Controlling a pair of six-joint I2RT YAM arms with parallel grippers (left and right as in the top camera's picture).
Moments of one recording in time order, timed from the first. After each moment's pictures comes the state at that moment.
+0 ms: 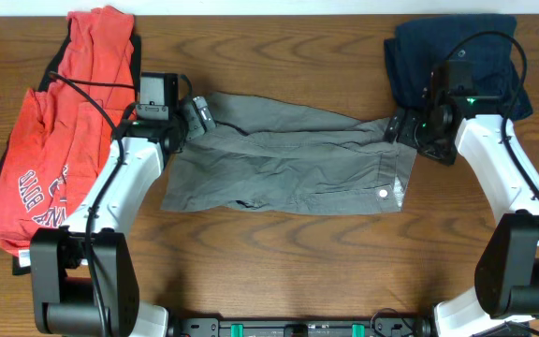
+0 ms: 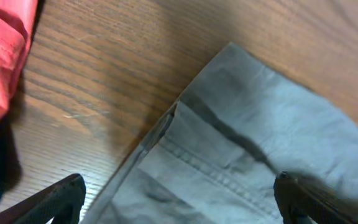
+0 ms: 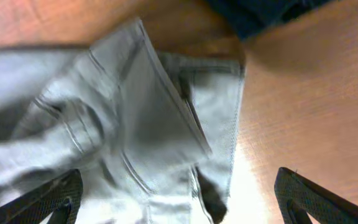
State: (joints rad) left arm -0.08 1.65 1.10 -0.44 -0.01 -0.45; right arm 0.01 1.73 1.27 -0.85 -0.08 0.40
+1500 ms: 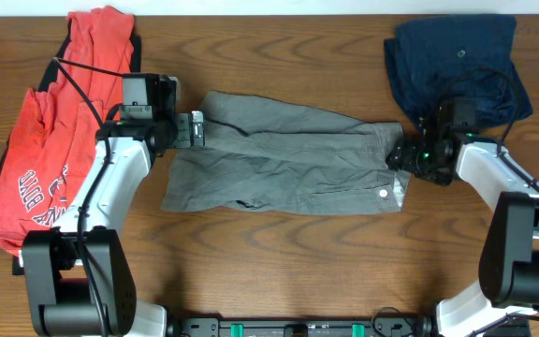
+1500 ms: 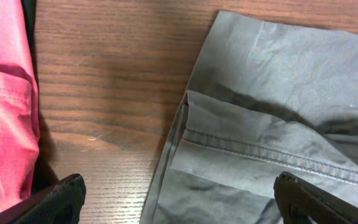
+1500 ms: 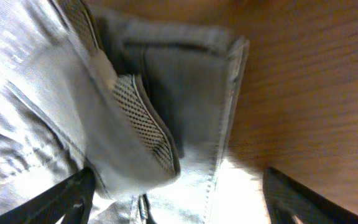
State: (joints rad) left arm -0.01 1.65 1.10 -0.47 0.09 -0.04; right arm -0.08 1.78 0.98 -0.50 -0.21 0.24
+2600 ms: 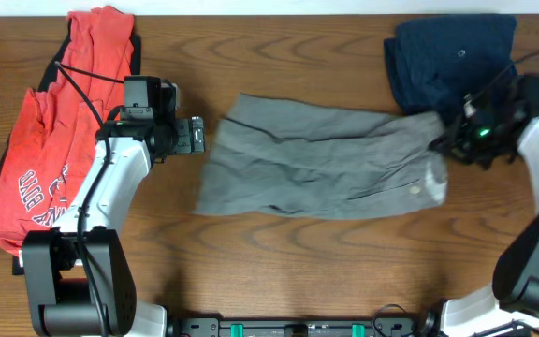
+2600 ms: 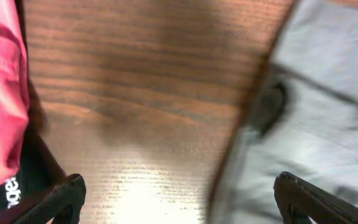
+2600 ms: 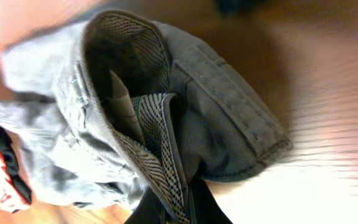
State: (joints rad) left arm -0.01 1.65 1.10 -0.55 0.10 -0.08; right arm -0.31 1.75 1.33 -1.01 -0.52 0.11
